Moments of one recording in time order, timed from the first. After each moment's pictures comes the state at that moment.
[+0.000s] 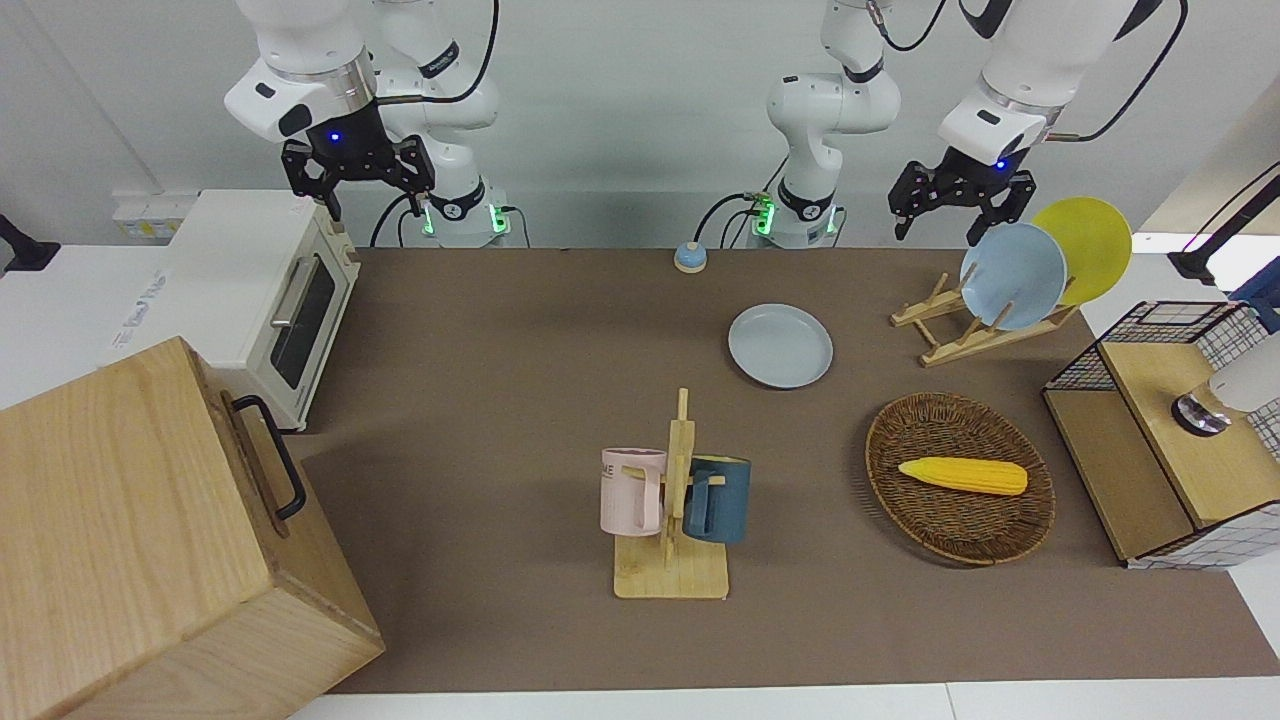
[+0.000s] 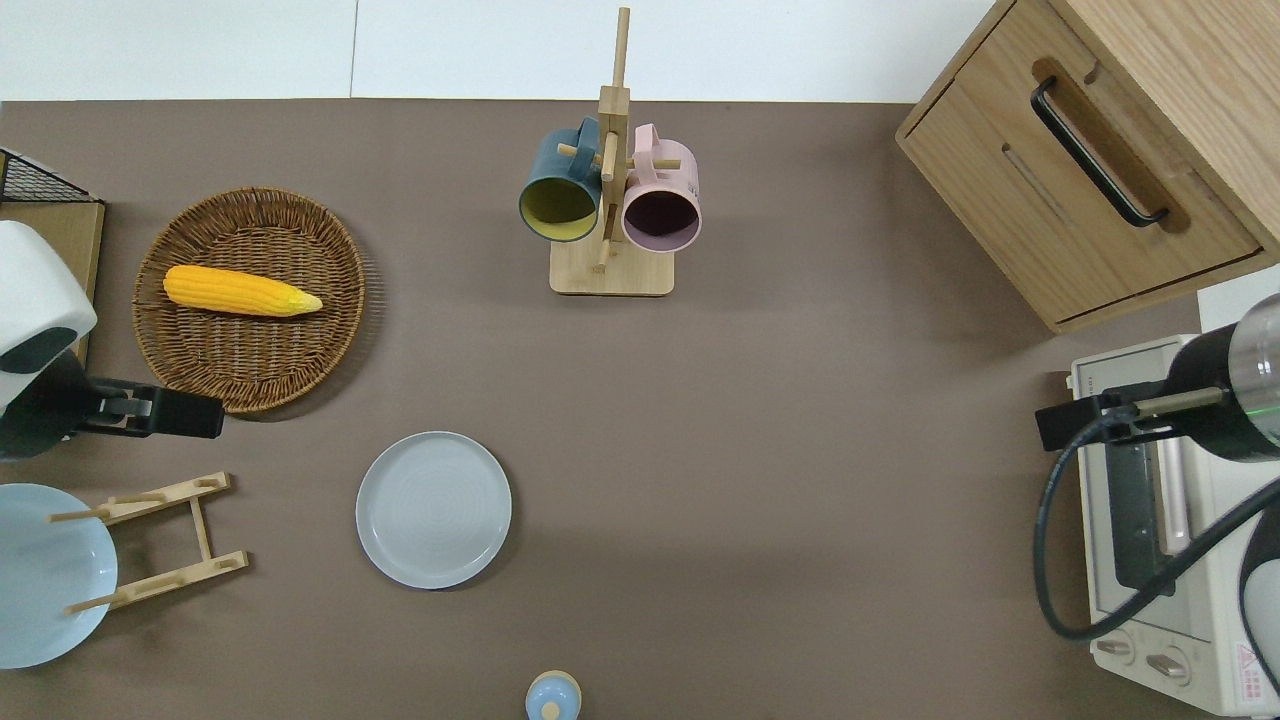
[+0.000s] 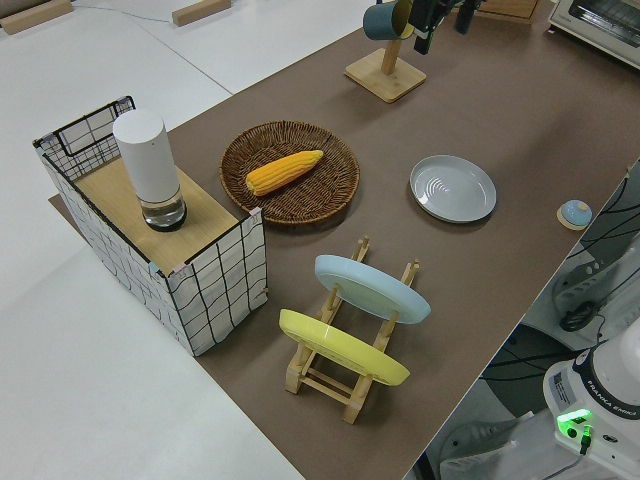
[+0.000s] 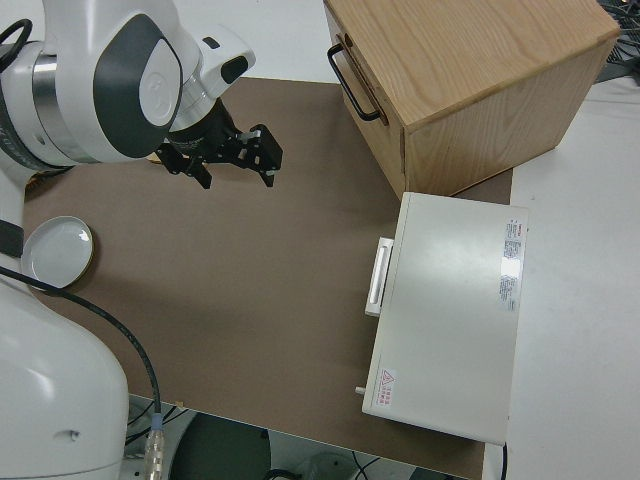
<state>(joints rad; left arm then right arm) -0.06 -0.09 -0.02 -1.64 -0.02 1.53 0.06 -0.05 -0.06 0.16 -1.54 -0.04 1.40 0.01</state>
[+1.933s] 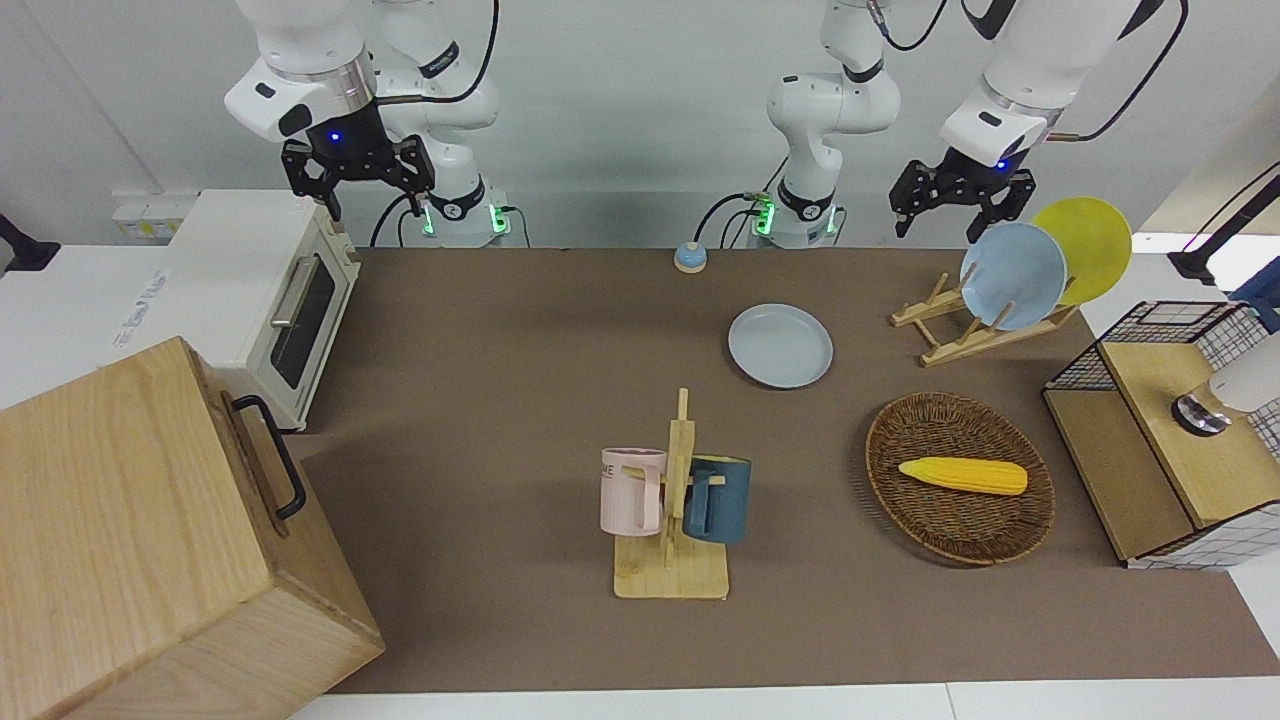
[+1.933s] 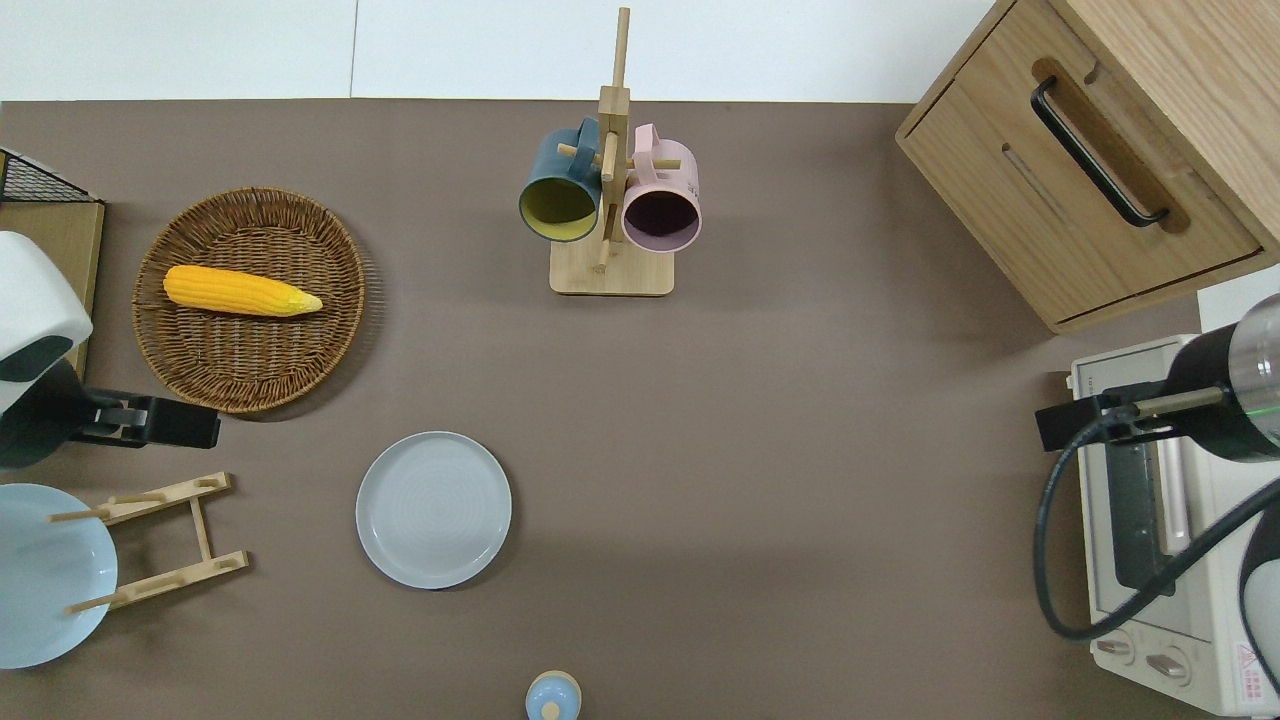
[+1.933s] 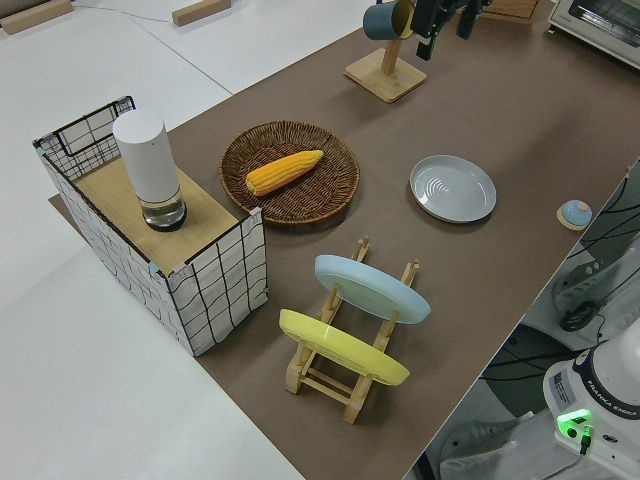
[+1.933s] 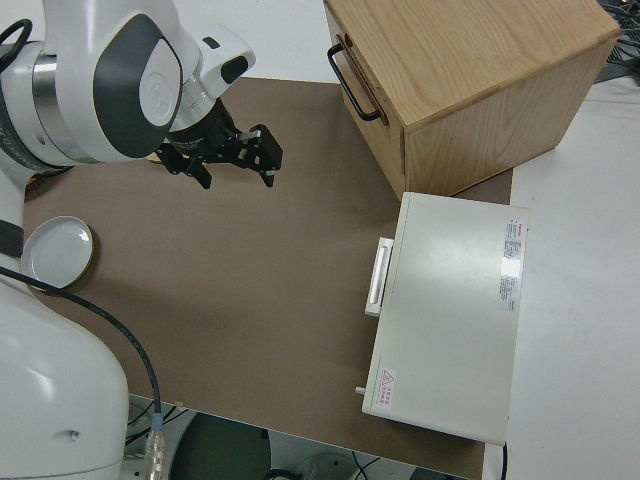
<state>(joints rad) -0.07 -0.10 0.00 -1.65 -0.02 1.51 0.06 -0.05 -0.06 0.16 -1.54 -0.04 1.40 0.01</state>
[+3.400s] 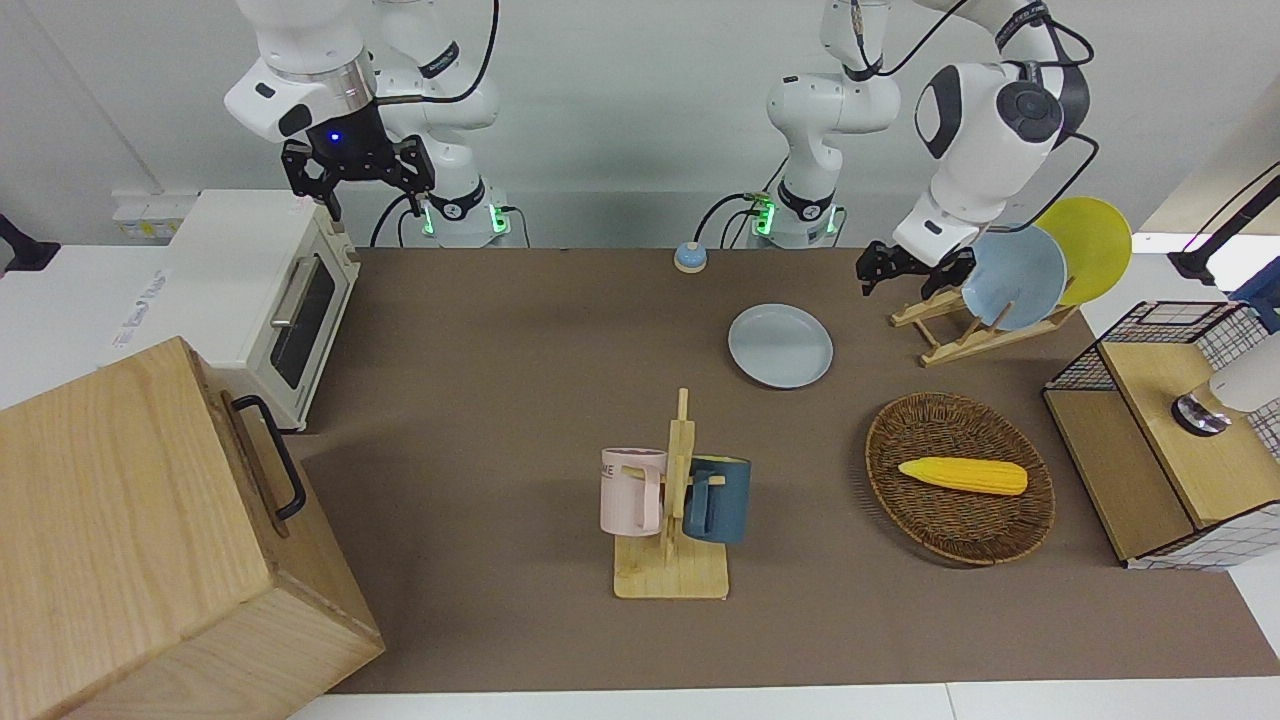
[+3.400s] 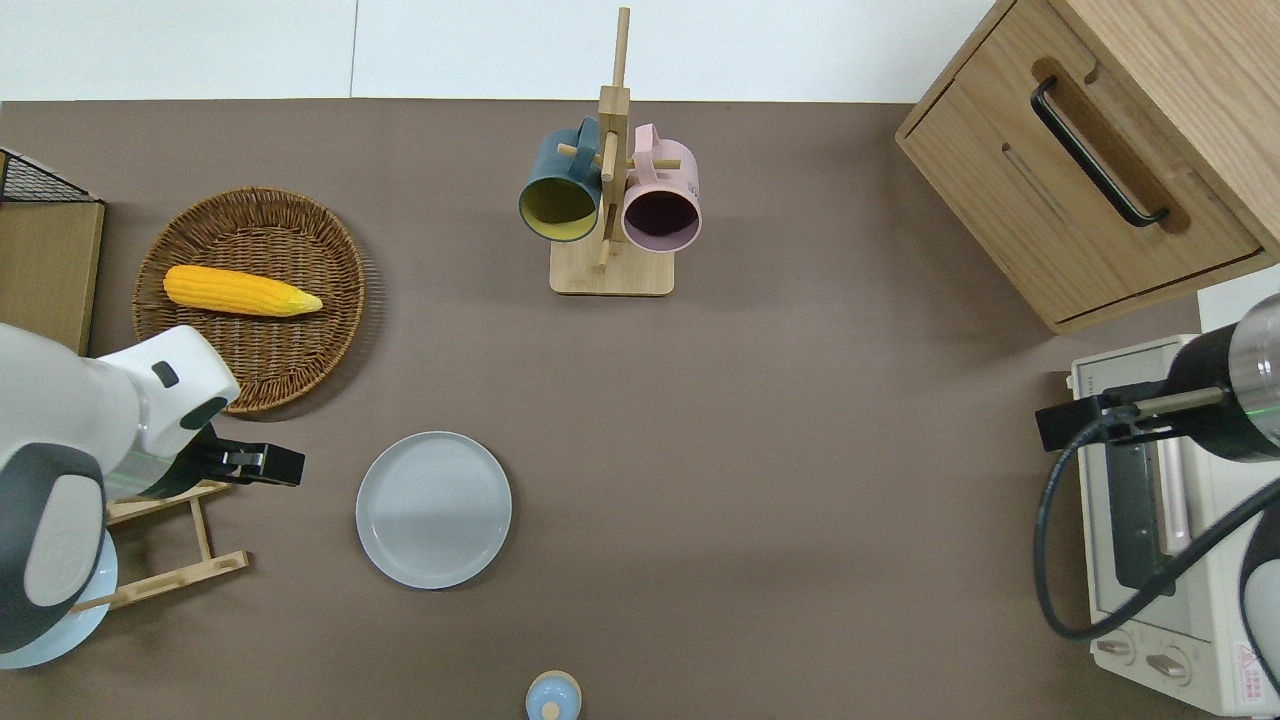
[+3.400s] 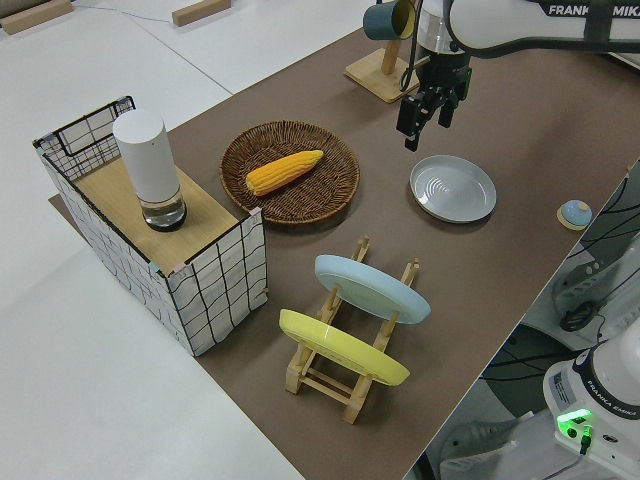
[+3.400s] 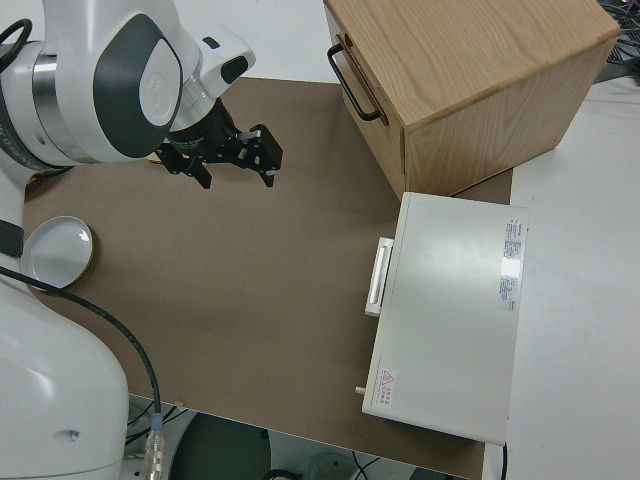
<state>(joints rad) -0.06 -0.13 0.00 -2.07 -0.02 1.81 0.06 -0.05 -0.06 0.16 -1.54 -0.04 1.40 0.01</state>
